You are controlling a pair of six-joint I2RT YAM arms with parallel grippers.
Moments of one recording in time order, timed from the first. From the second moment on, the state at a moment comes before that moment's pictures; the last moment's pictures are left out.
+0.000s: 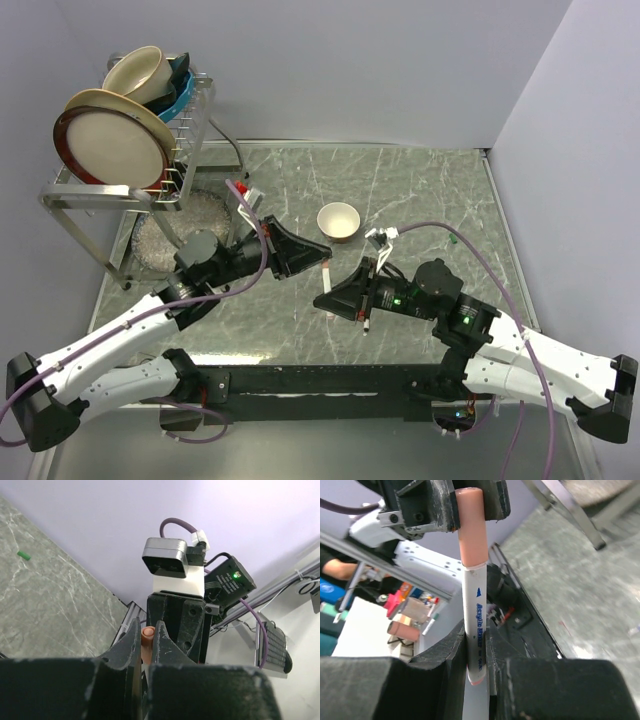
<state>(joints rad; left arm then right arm) -0.84 0.92 0.79 0.34 0.41 -0.86 1.03 0.74 0.68 0.05 -0.25 0.80</state>
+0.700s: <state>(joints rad) -0.84 0.90 0.72 0.56 0.33 -1.04 0.98 0.83 0.90 -0.17 -0.32 0.73</state>
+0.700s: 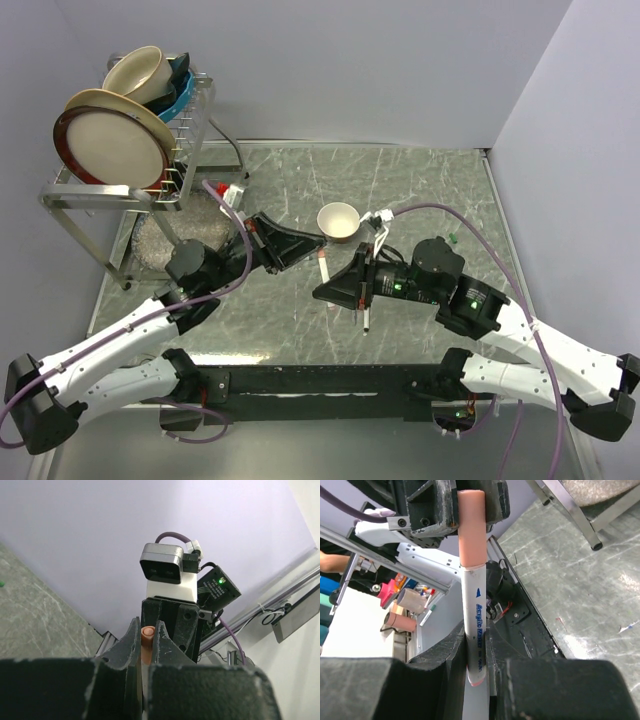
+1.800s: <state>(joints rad) -0.95 0.89 0.61 0.65 0.08 -1.09 0.81 0.92 1.00 -0.33 -0.59 0.70</state>
